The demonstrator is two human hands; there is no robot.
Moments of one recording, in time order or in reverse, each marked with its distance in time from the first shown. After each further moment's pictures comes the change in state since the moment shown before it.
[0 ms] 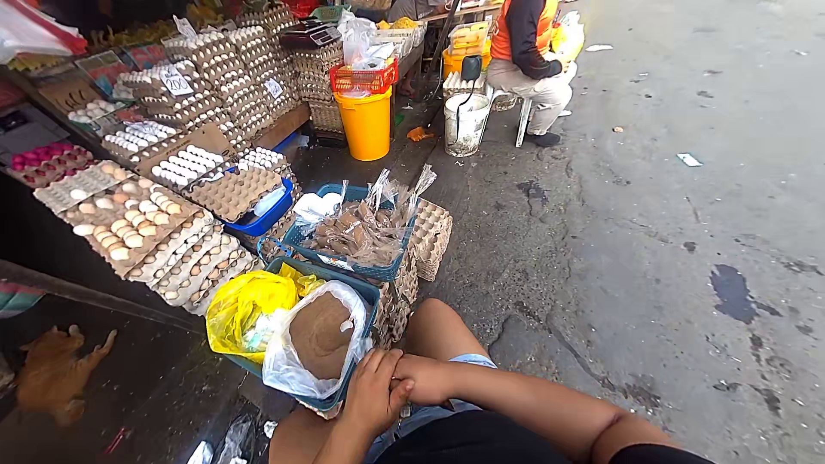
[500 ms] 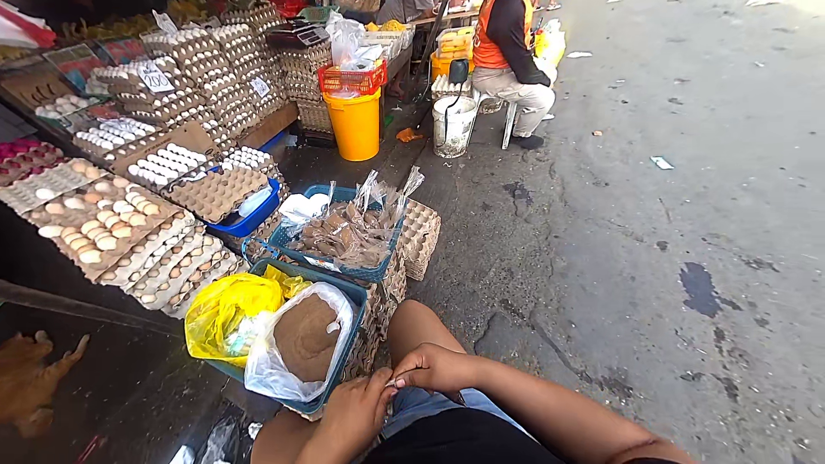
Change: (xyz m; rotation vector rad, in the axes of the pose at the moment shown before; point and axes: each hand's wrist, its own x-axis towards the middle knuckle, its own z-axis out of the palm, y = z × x) left_hand -0.007 0.007 -0.016 0.083 -0.193 0.018; right_hand -0.049 0.013 -0.027 0.323 0.054 0.108
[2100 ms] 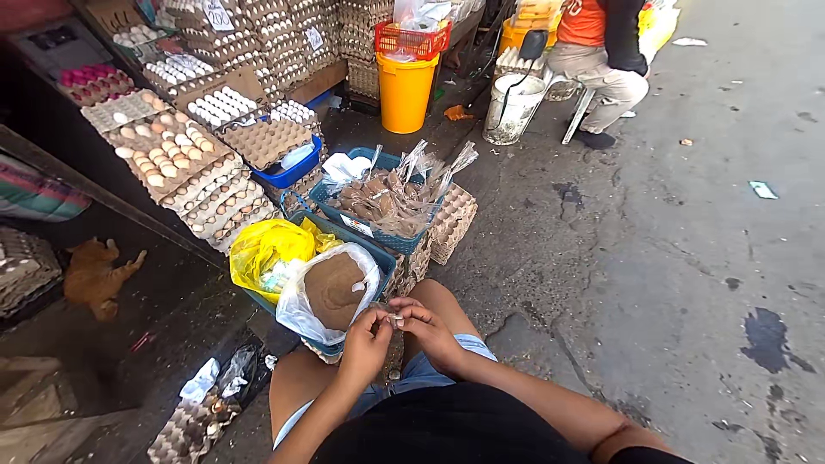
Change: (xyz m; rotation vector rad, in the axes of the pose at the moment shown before) left_hand 0.018 0.009 -0.016 -0.651 0.205 -0.763; right_hand 0.052 0.005 0.052 0.536 0.620 -0.157
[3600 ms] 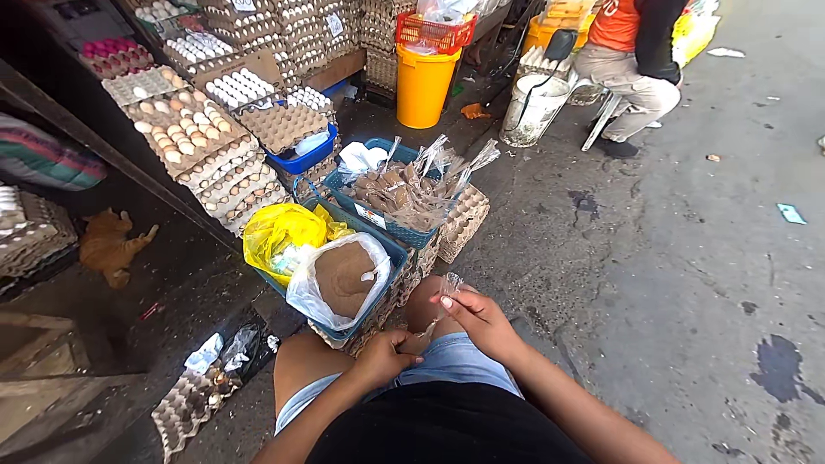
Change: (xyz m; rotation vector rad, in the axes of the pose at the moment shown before) left_hand -0.013 -0.029 0.005 -0.028 -0.554 -0.166; right_hand -0.015 -0.060 -0.042 -0.560 -0.056 -0.353
